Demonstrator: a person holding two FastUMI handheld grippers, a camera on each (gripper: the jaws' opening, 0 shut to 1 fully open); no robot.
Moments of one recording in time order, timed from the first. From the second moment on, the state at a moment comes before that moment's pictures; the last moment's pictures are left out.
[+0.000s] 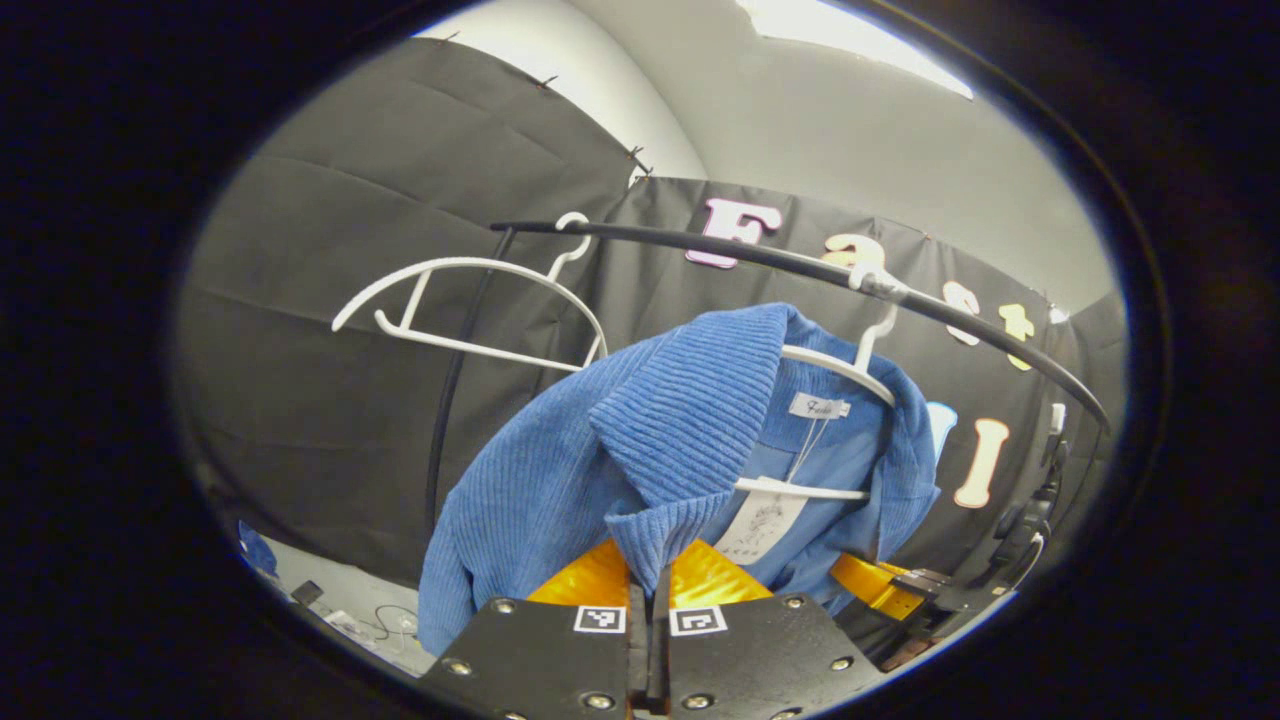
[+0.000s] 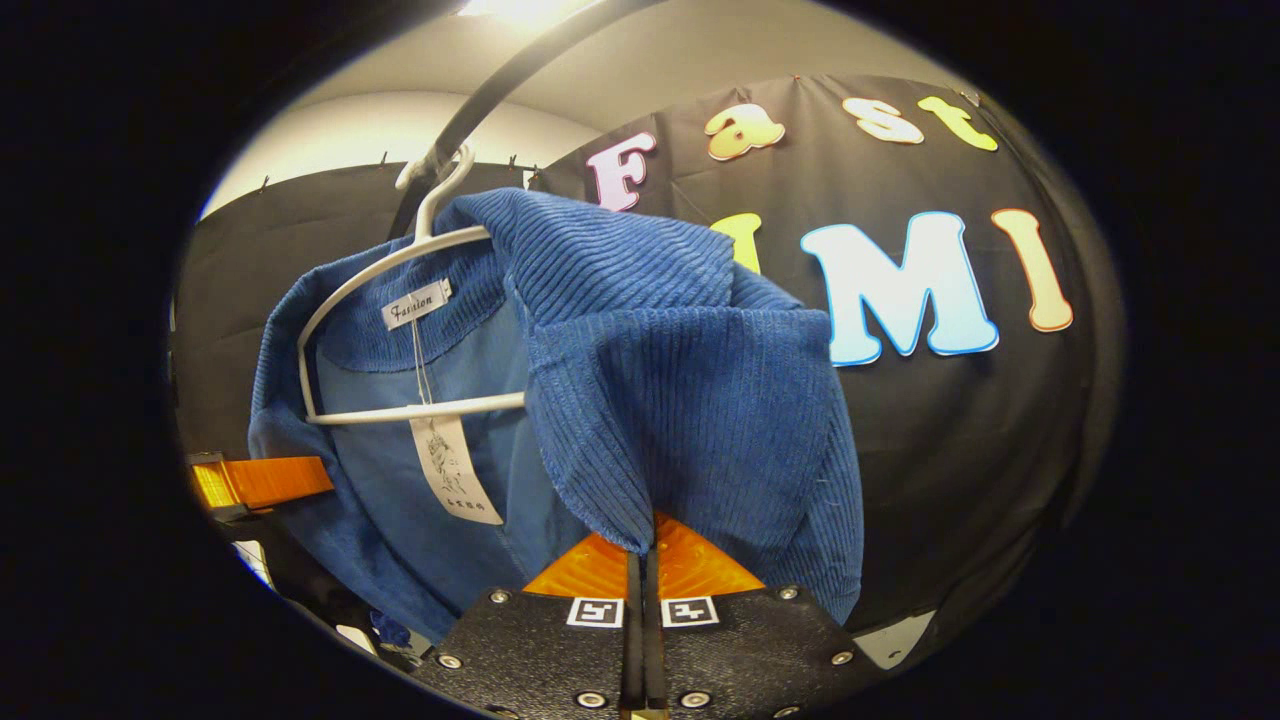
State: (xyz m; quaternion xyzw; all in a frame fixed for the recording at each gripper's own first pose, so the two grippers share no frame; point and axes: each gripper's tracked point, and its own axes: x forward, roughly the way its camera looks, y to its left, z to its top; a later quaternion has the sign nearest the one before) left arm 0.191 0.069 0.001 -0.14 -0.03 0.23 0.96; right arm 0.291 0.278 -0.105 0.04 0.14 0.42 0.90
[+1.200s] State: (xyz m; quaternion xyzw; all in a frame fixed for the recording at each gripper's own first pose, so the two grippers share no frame) left arm 0.118 0.161 0.122 -0.01 -0.11 0.31 0.94; right arm 0.386 0.222 -0.031 0.03 -0.04 0.29 0.95
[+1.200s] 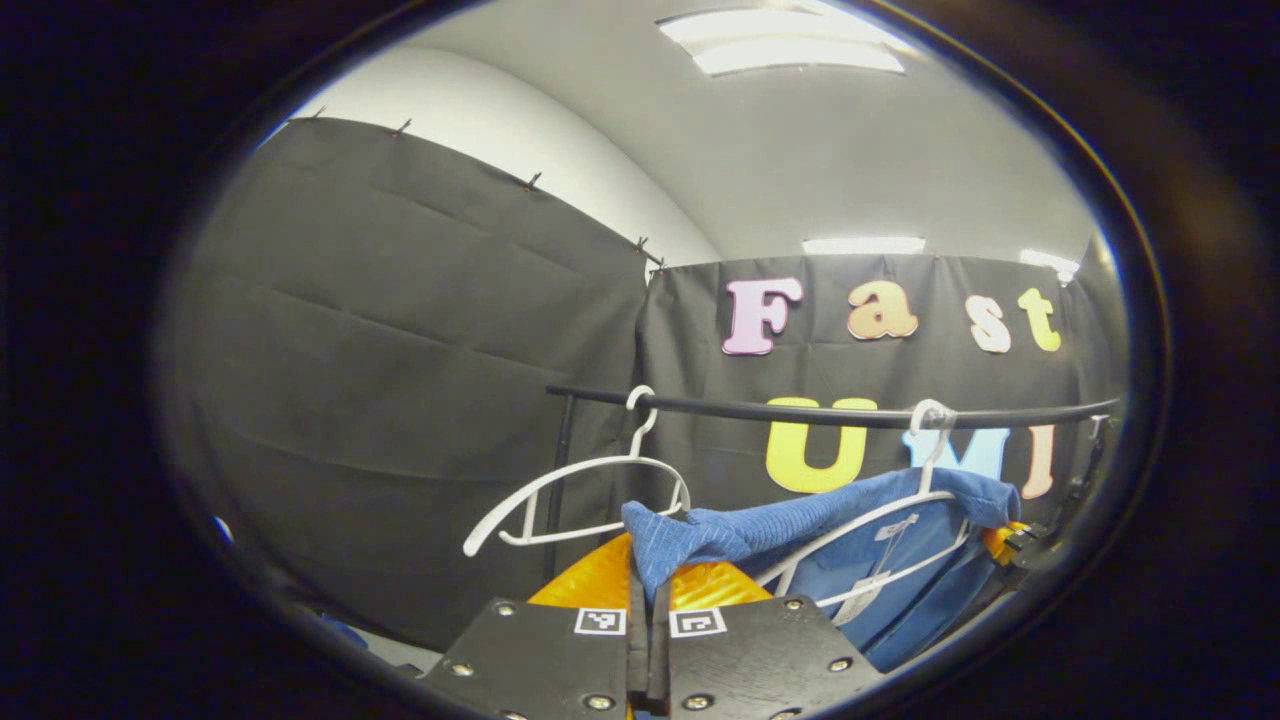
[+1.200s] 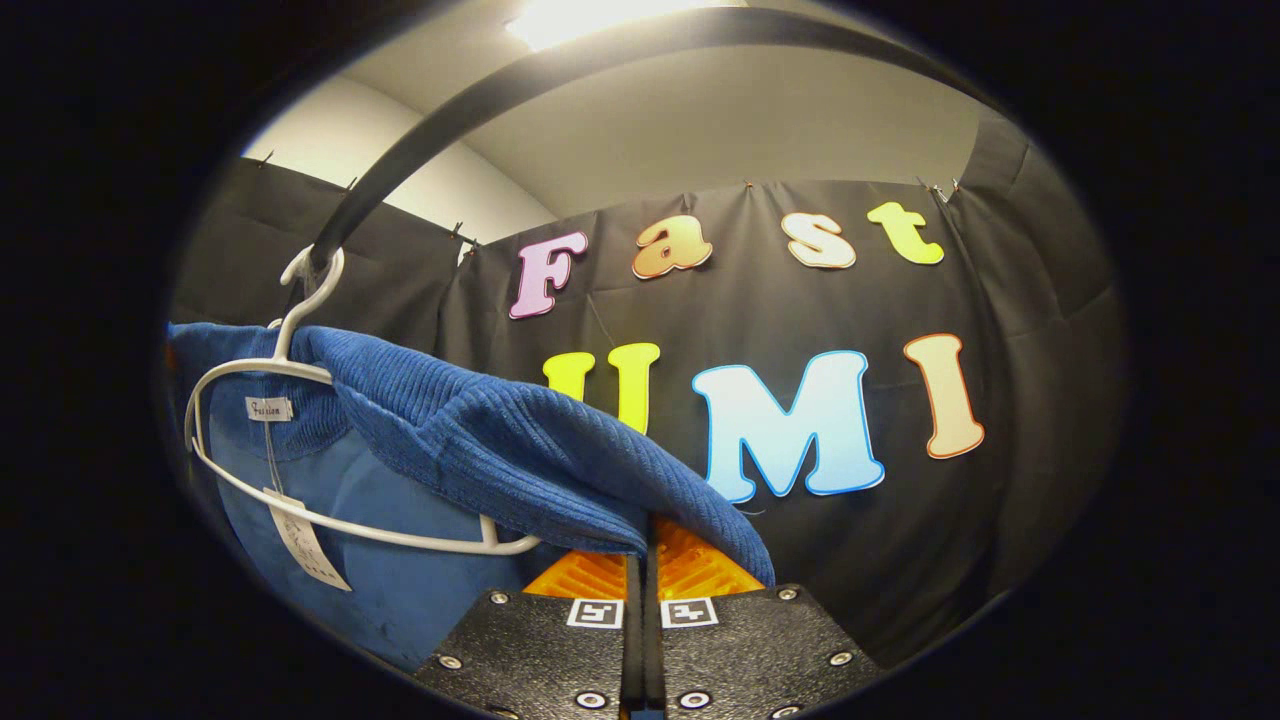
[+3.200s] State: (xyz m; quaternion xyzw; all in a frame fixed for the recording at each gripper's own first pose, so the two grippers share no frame) left arm 0.216 0.221 0.007 -0.04 -0.01 0.14 0.99; right arm 0.440 0.227 -0.049 -0.09 -0.10 0.27 0.95
